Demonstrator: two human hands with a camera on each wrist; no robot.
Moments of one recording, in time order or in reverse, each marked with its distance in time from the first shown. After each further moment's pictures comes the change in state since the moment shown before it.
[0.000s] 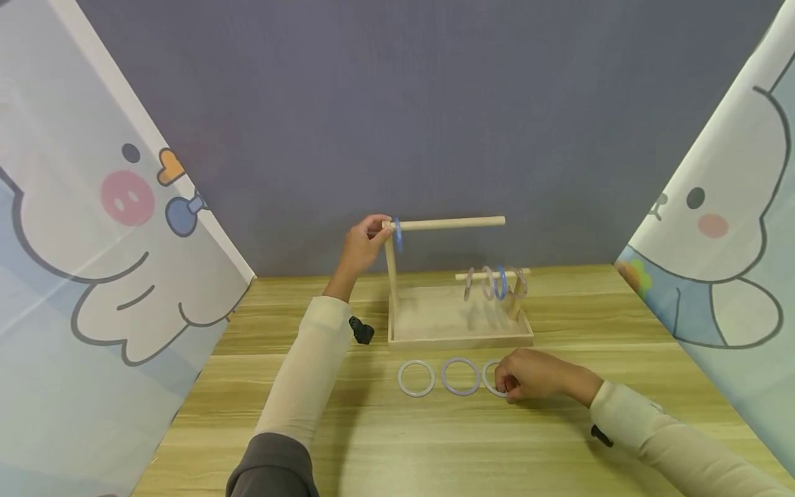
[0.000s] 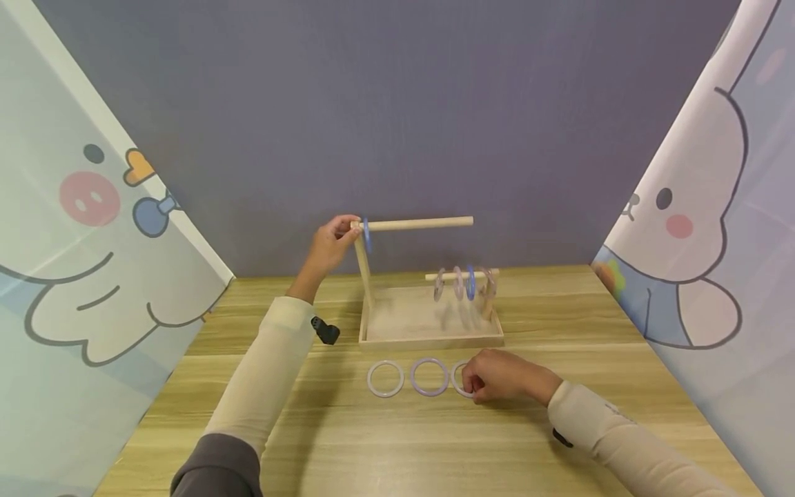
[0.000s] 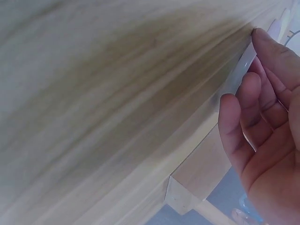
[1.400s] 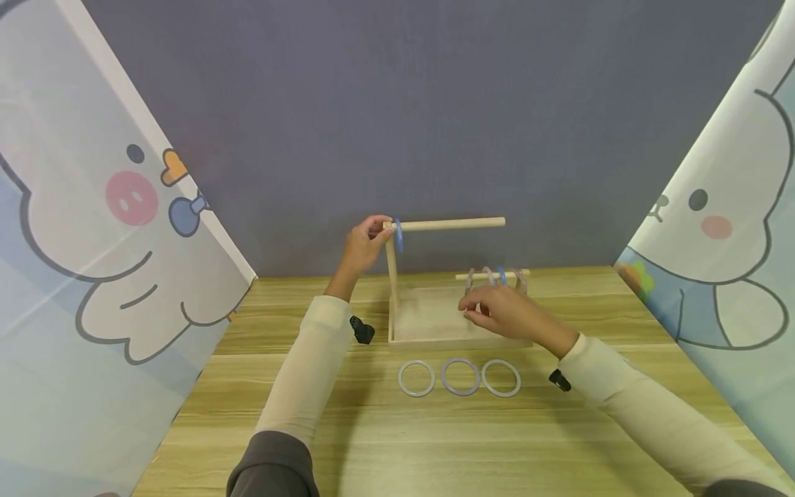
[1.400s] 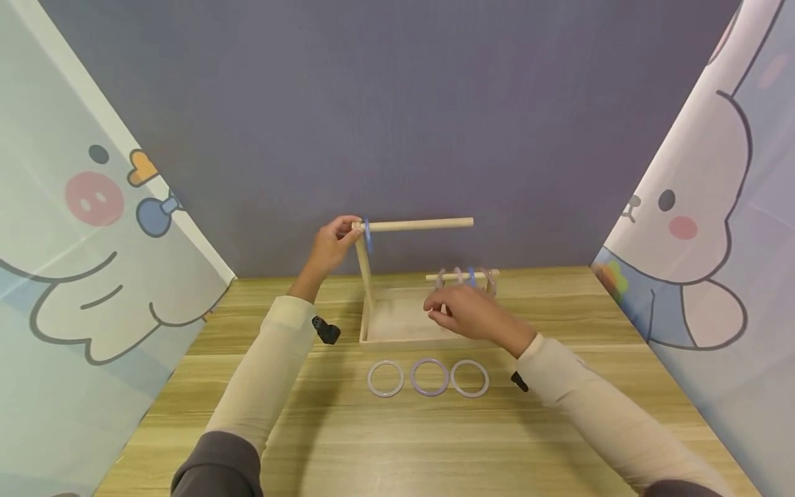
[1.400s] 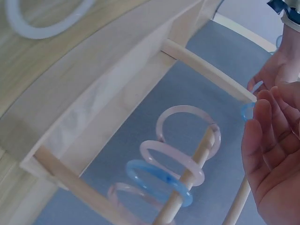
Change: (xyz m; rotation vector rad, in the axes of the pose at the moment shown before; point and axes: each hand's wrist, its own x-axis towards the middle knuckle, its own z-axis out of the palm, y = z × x) left_hand 0.000 -0.002 0.001 -0.015 0.015 0.031; right_hand 0.057 -0.038 -0.085 -0.203 0.434 -0.081
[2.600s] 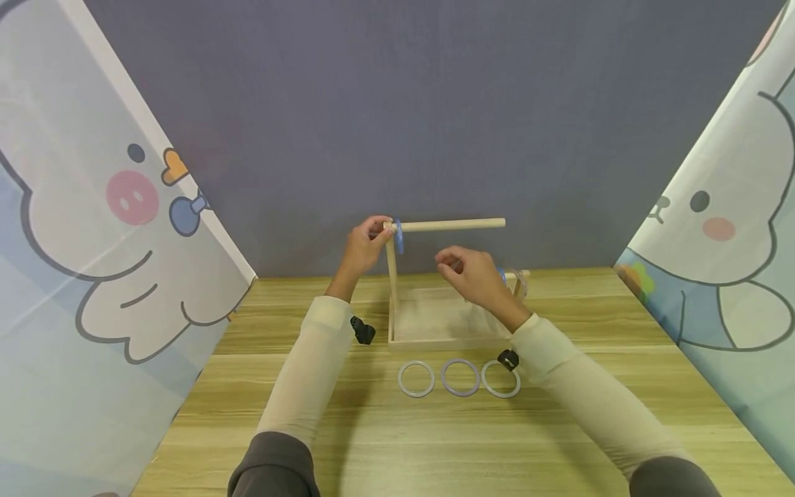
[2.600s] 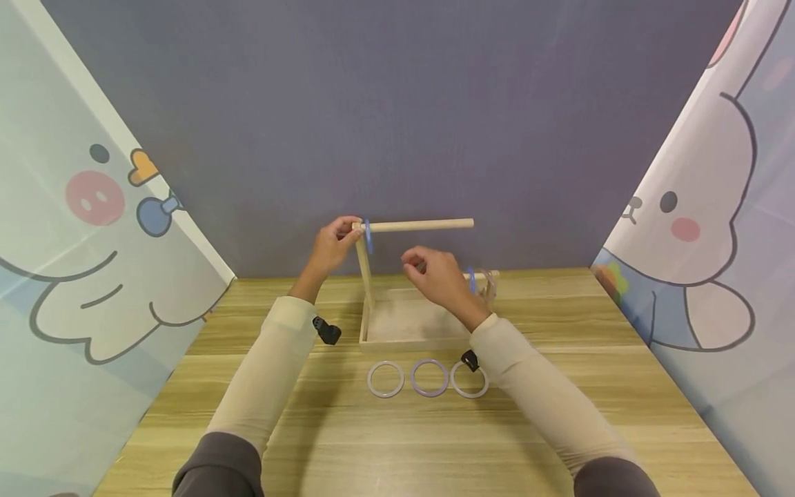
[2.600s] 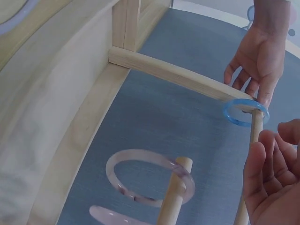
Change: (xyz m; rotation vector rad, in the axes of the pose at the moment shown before) left_hand -0.001 0.001 0.001 0.003 0.009 -0.002; right_hand 0.069 -0.008 0.009 0.201 0.350 0.327
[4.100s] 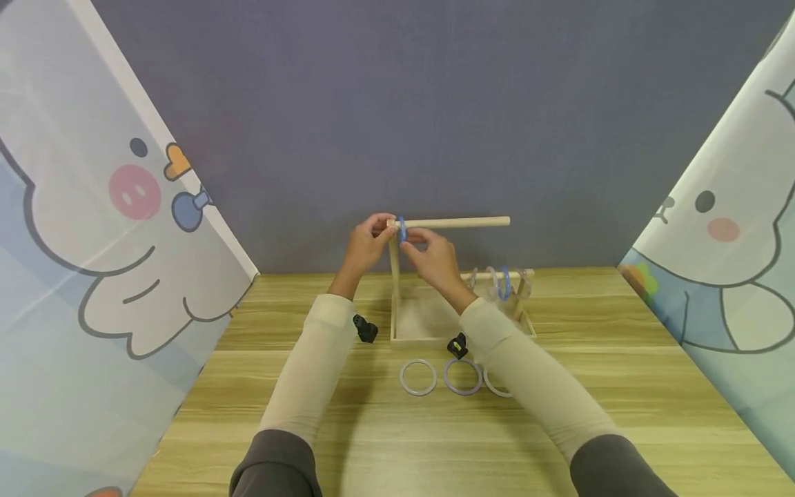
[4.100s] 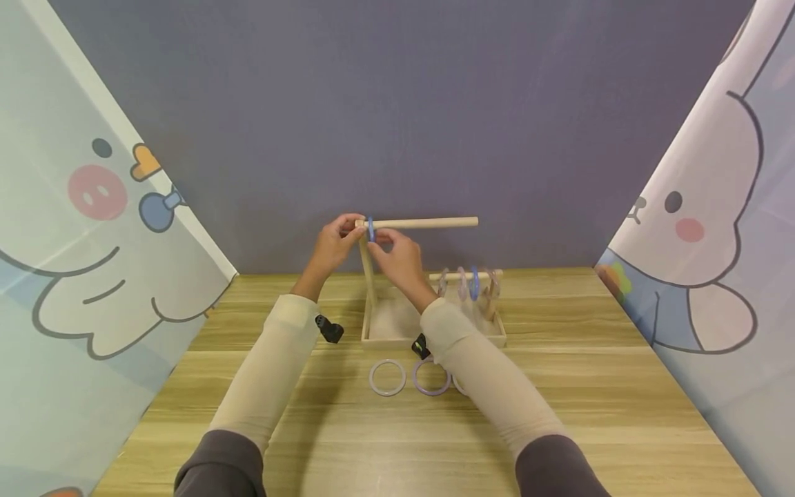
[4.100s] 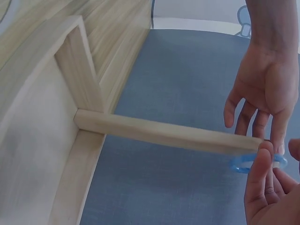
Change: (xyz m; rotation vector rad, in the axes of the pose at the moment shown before) left_hand 0.002 0.001 0.000 -0.006 0.006 -0.010; right_hand 0.055 -0.027 0.059 0.274 0.097 0.259
